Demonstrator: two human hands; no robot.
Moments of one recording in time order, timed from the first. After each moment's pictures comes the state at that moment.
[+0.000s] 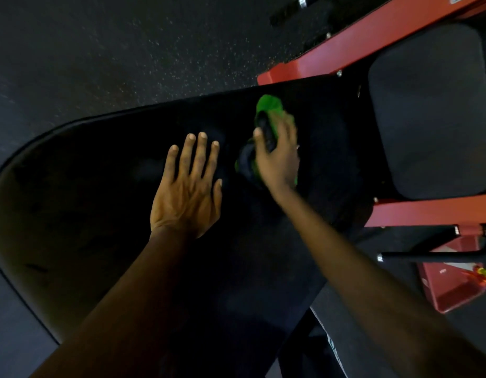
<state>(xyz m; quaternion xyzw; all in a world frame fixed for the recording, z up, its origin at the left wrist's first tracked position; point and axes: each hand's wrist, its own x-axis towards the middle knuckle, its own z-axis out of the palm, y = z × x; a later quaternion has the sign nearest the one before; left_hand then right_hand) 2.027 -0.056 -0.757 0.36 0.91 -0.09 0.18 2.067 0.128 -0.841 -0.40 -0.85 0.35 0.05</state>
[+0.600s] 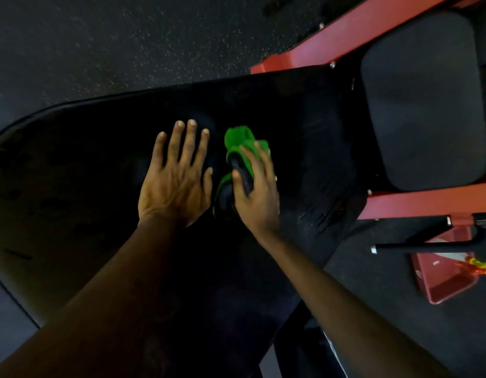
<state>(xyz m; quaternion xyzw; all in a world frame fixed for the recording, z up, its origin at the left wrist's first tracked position) 2.027 -0.056 -0.757 0.37 0.91 -0.11 0.17 2.136 0.071 -0.814 -0.30 -0.86 0.41 0.05</state>
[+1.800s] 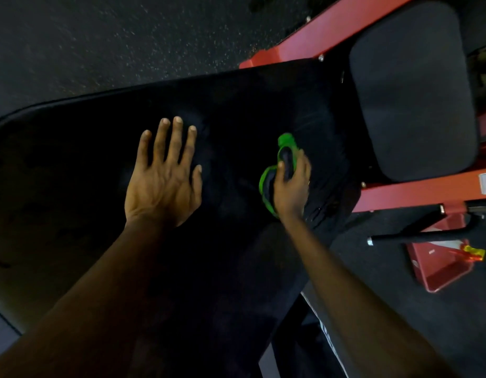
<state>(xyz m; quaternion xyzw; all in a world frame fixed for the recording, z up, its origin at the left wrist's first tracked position) 2.028 -0.058 -0.754 0.37 0.91 -0.12 0.17 2.176 0.137 -0.847 -0.52 -0.78 0.34 0.02</state>
